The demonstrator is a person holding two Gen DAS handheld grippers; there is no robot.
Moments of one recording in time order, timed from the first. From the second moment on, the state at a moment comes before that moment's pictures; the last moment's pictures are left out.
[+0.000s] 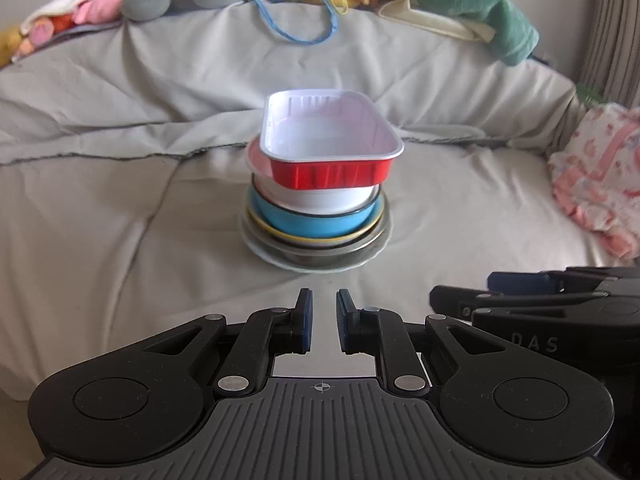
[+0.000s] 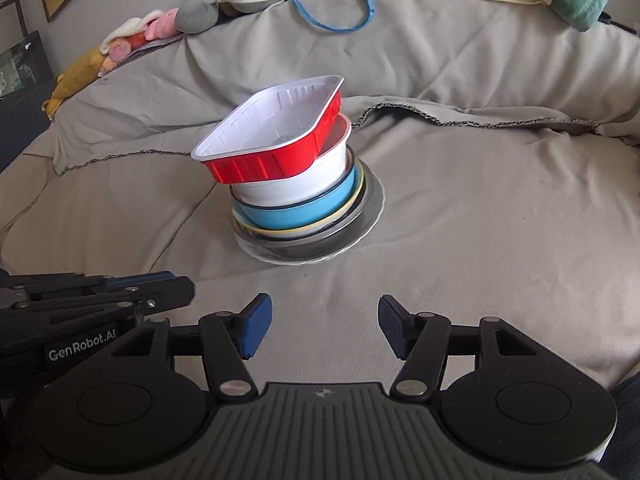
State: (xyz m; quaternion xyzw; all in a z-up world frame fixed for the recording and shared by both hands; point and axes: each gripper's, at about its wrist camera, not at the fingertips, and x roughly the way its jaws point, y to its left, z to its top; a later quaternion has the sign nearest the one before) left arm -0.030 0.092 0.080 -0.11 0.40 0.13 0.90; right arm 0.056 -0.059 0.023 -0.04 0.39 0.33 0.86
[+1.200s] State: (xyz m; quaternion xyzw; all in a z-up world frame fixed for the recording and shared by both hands) left arm -0.032 0.094 0.075 -0.16 0.42 0.10 0.89; right arm 0.050 -0.055 0.018 -0.04 0.40 0.34 0.85
